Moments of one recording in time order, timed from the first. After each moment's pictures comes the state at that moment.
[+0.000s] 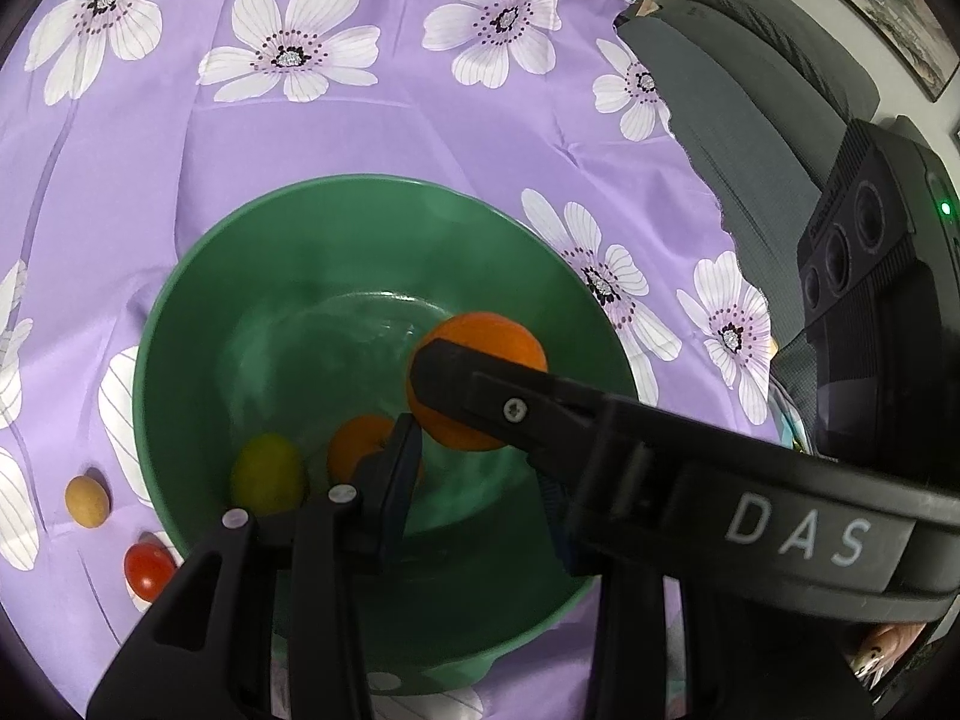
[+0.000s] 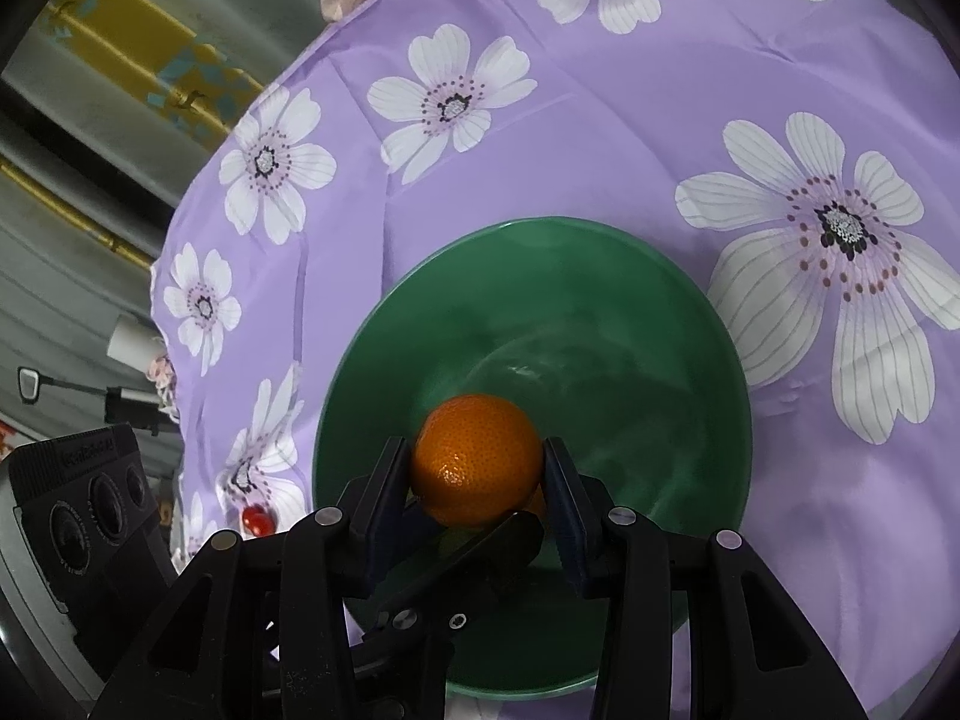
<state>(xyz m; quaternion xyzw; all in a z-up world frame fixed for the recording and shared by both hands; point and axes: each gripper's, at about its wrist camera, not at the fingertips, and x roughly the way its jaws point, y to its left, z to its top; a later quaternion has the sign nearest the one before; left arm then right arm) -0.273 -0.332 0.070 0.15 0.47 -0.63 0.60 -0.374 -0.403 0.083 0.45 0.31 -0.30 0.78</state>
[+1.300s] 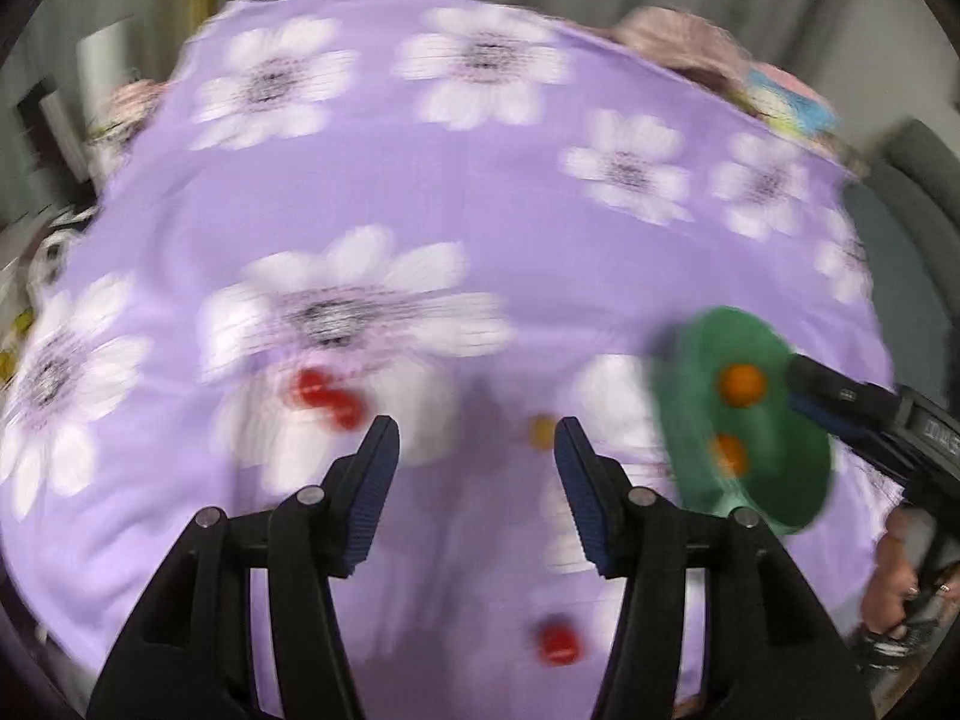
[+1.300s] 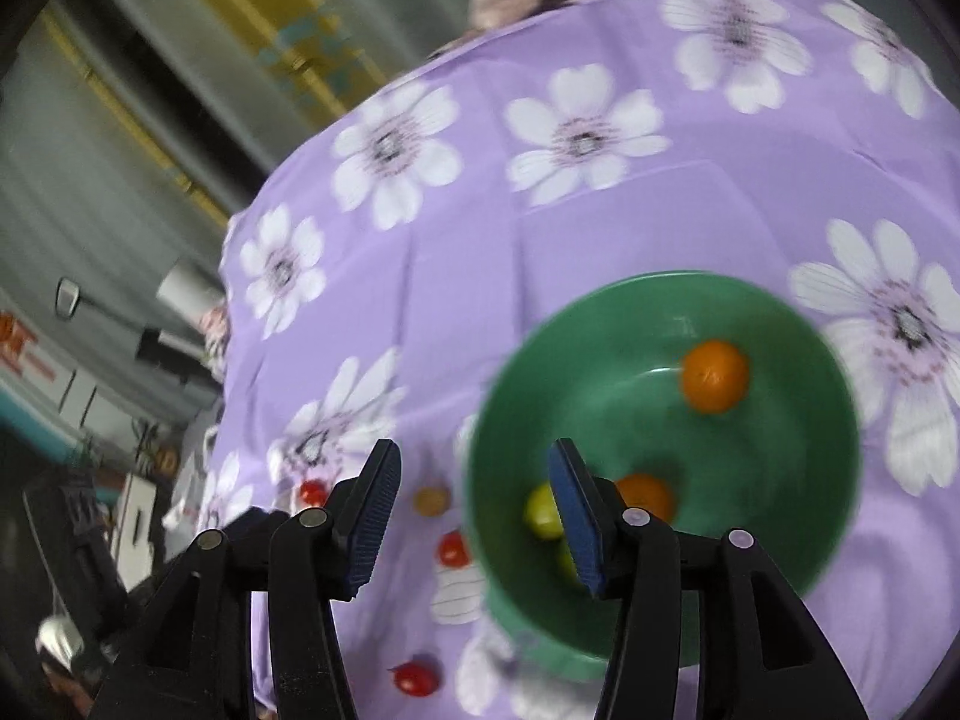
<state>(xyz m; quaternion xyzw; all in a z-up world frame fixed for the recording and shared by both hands) -0.142 -0.140 0.110 0.09 0.44 -0.39 0.80 -0.313 -0.341 0.126 0.34 0.31 -0.23 0.86</state>
